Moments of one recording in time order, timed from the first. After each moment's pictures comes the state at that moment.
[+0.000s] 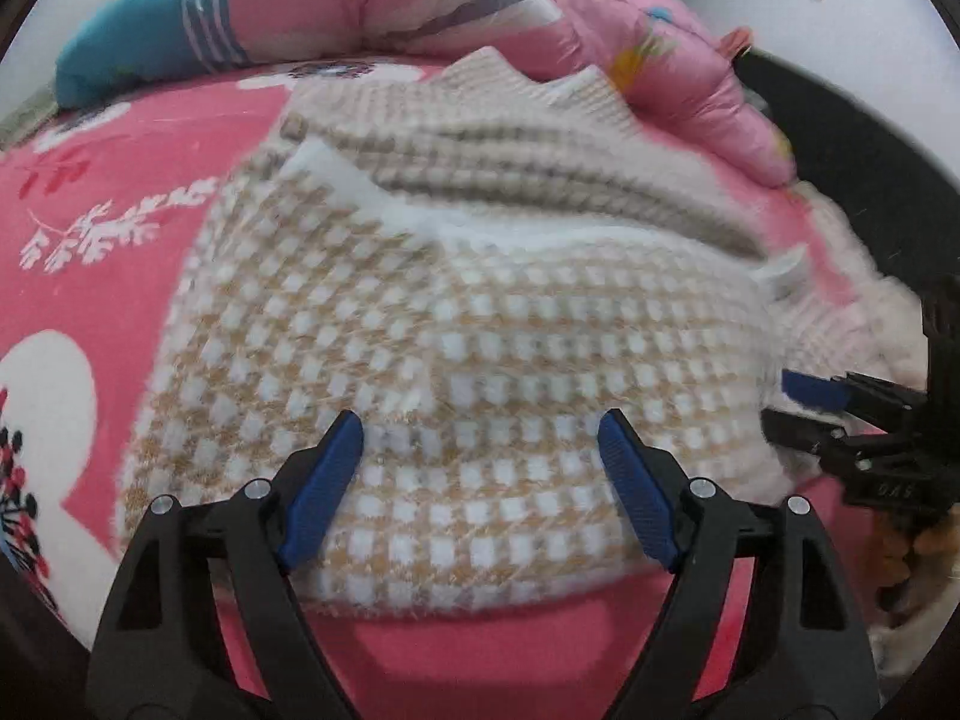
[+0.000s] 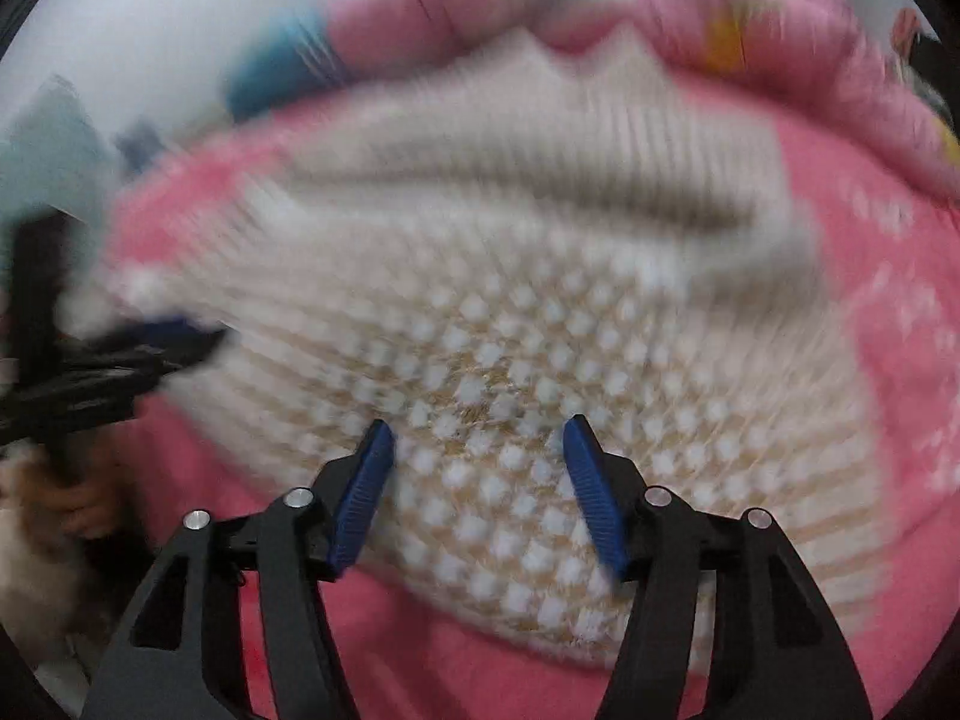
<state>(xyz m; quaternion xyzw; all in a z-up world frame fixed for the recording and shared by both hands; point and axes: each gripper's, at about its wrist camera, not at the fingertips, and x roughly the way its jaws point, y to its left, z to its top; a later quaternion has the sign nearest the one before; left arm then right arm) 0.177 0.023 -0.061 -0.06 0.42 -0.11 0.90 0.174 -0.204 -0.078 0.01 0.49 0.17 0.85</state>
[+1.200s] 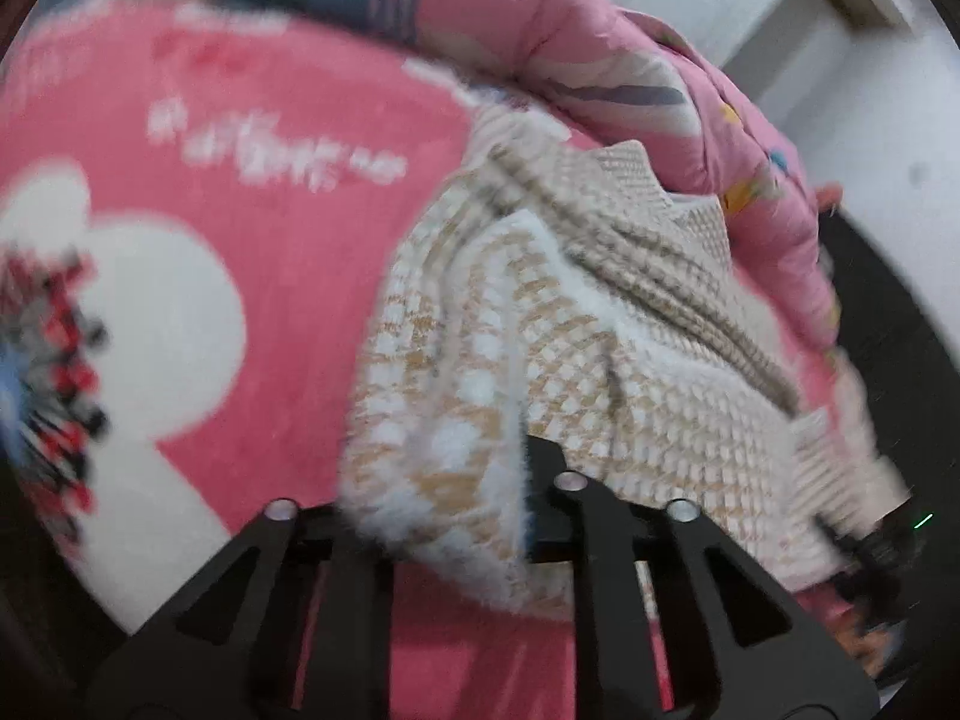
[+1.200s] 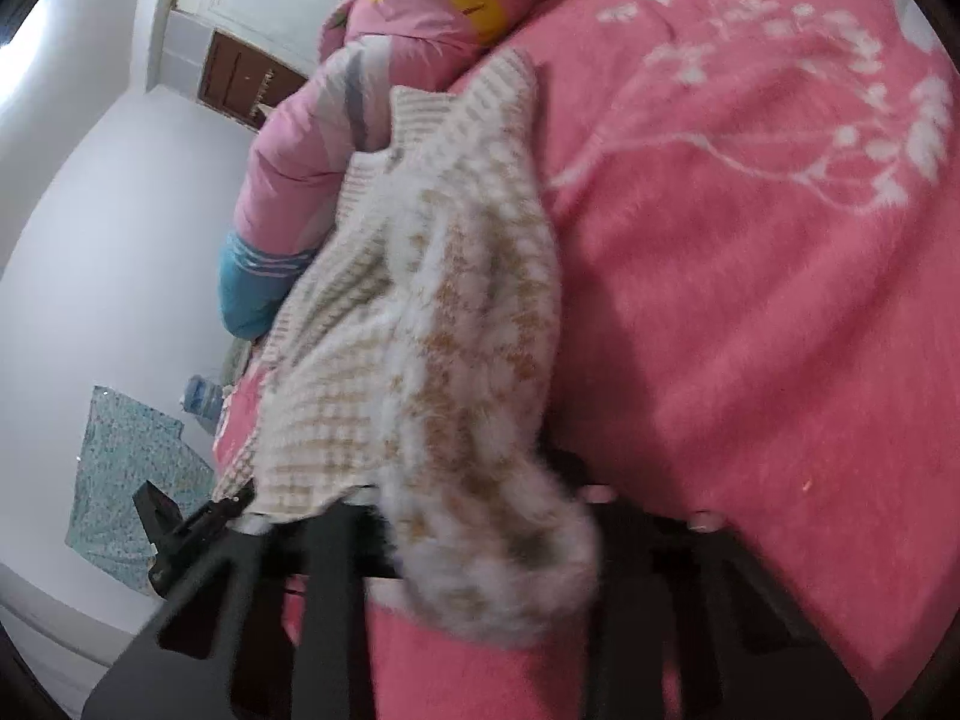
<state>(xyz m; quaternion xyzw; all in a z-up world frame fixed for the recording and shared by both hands) 0.161 0.102 -0.046 -0.22 0.39 -0.02 0.89 0.156 -0.362 -0.077 0.34 0.42 0.17 0.82</state>
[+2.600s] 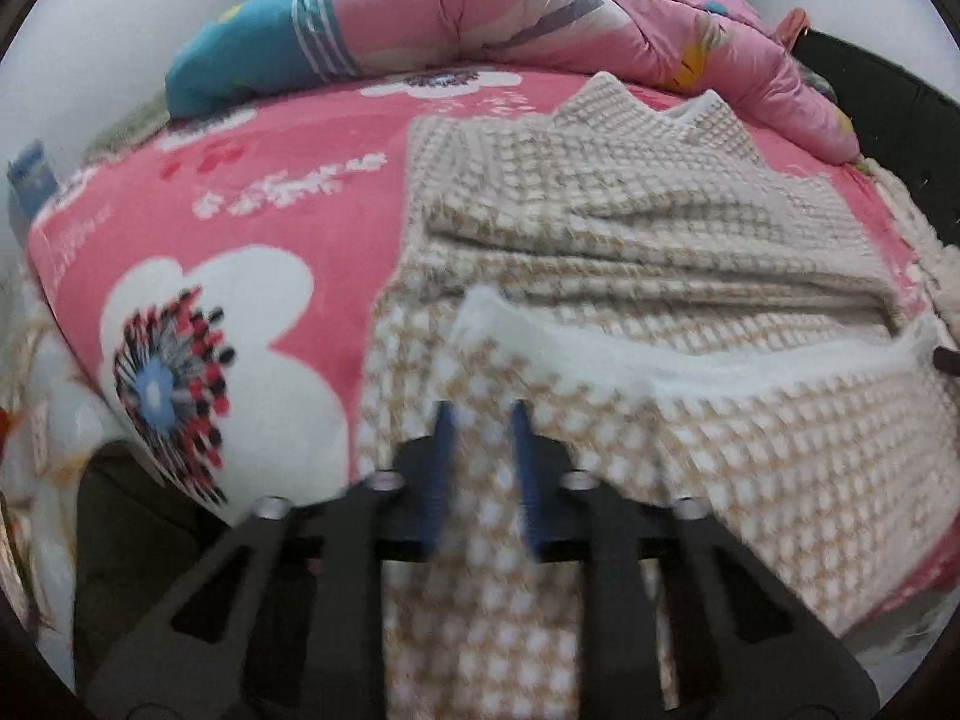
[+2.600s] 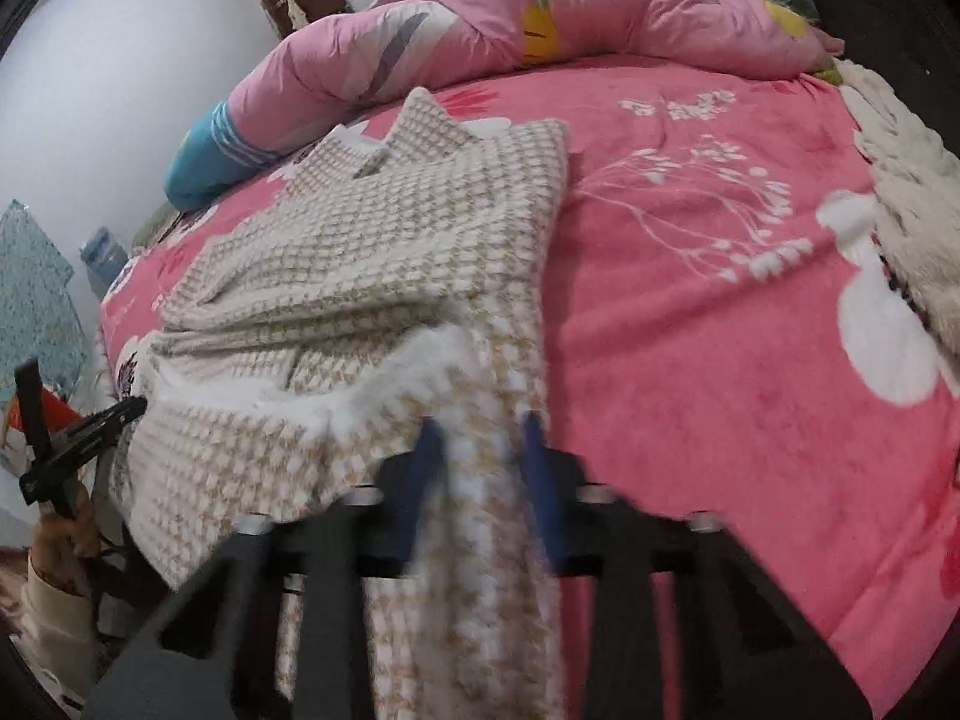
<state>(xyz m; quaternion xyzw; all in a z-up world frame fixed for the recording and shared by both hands) 0.086 0.053 -0.035 0.00 0.43 0.00 0.90 0.076 -0.350 -0.026 0.10 0.45 0.12 0.88</state>
